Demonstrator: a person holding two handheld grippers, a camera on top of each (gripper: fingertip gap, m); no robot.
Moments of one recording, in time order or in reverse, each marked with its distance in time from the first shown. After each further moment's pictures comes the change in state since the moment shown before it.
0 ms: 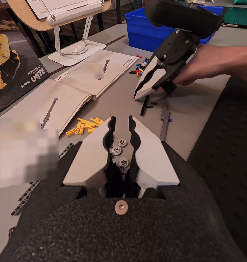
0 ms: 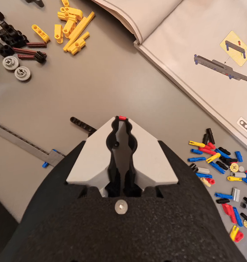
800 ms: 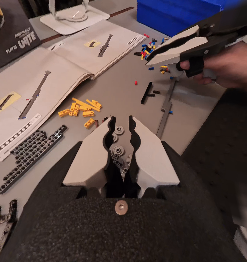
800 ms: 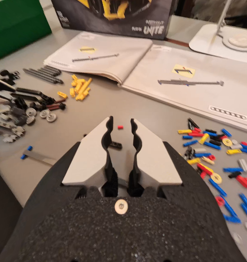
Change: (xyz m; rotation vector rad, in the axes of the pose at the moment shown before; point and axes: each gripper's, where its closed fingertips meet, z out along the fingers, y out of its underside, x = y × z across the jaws) left arm 0.002 0.023 0.002 -0.124 -0.011 -0.118; right arm 0.007 -0.021 -0.048 0.411 0.071 0.250
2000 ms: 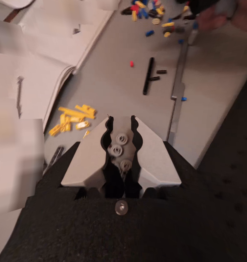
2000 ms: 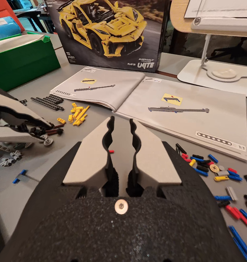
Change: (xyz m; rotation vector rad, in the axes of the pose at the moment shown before) left arm -0.001 0.009 0.045 -0.266 0.035 0.196; right arm 0.020 -0.040 0.005 0.159 -0.020 0.011
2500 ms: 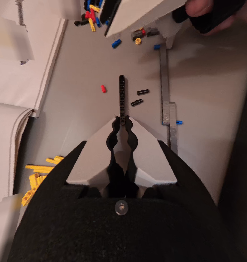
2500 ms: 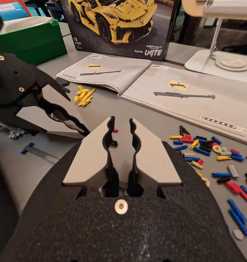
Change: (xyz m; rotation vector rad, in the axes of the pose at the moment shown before) left arm 0.037 -0.024 0.070 -0.036 0.175 0.197; right arm -0.008 0.030 -0.024 -0.029 -0.045 -0.032
